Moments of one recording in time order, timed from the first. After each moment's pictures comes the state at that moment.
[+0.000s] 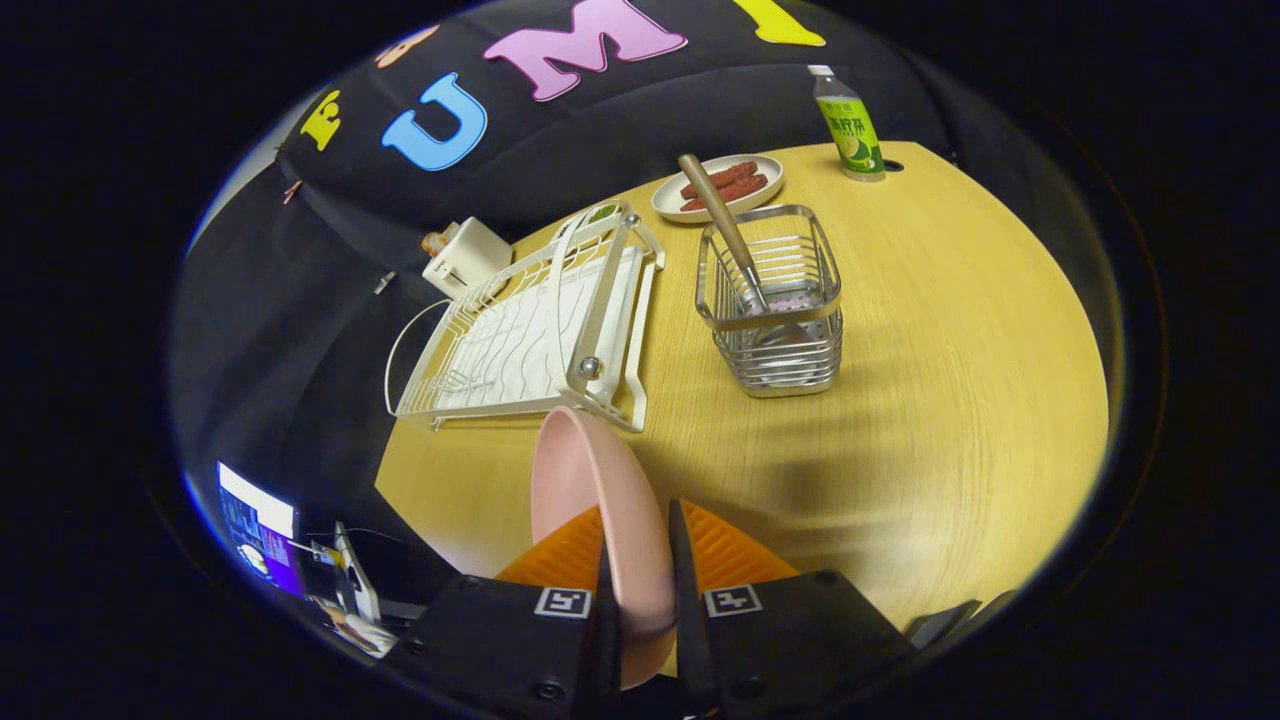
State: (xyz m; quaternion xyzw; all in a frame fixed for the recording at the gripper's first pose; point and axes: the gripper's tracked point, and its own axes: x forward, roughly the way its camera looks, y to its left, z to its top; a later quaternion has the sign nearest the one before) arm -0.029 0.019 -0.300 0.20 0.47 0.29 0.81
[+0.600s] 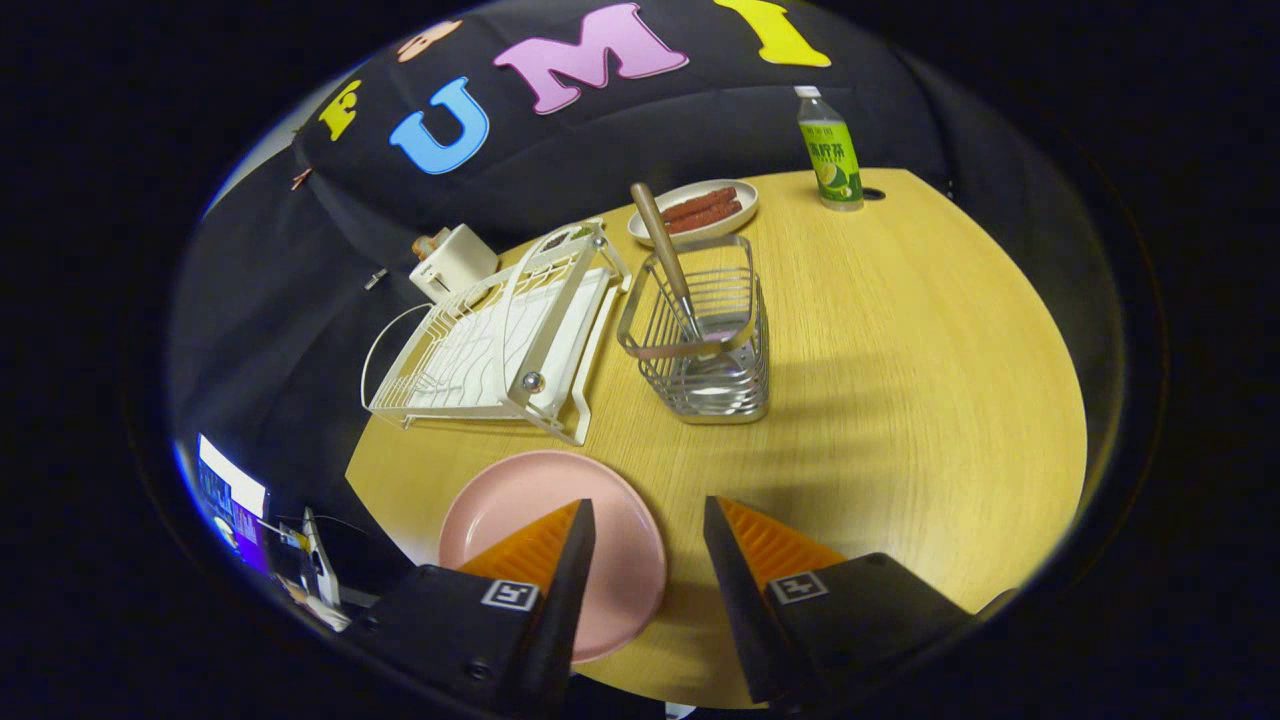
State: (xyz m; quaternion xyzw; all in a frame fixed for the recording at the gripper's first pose) arm 0.001 -0.030 -0.290 0.14 0.39 0.28 0.87
